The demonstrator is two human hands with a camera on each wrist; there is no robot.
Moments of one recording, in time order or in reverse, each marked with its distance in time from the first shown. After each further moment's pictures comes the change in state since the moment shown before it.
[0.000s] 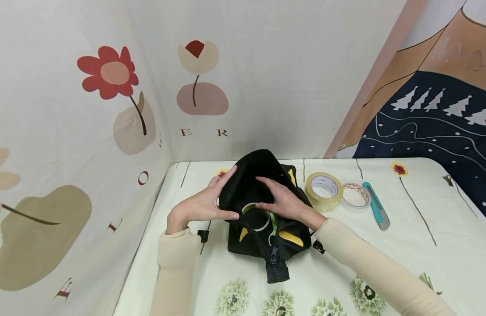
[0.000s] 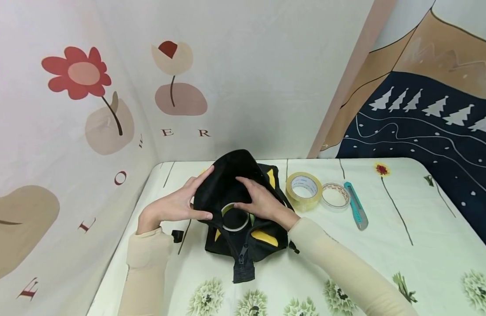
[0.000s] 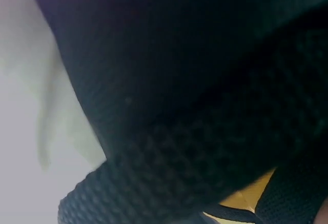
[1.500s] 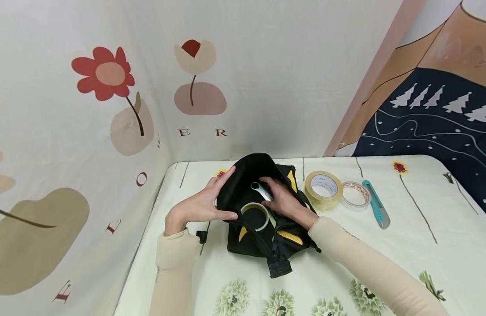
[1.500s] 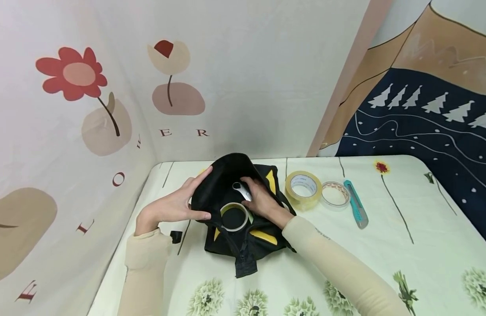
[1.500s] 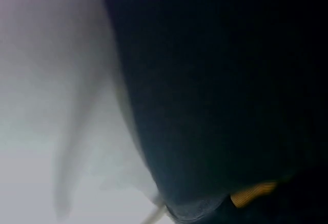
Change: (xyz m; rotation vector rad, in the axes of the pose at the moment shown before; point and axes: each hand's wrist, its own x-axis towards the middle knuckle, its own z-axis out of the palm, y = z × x) left_hand 0.000 -0.002 0.000 0.019 0.008 -0.005; right_hand 0.010 0.017 0.017 -0.040 0.067 0.103
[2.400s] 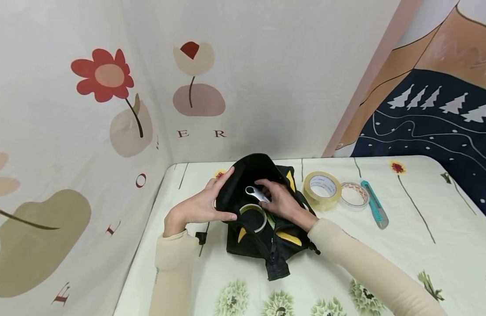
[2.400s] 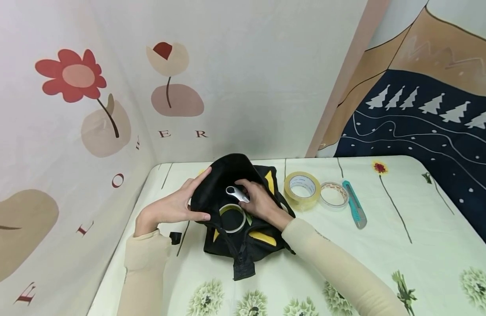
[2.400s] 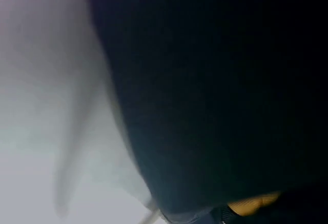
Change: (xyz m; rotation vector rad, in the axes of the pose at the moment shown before) left_hand 0.000 0.001 0.000 -0.019 -0.001 0.008; right_hand -0.001 -0.003 -0.001 0.080 0.036 -0.084
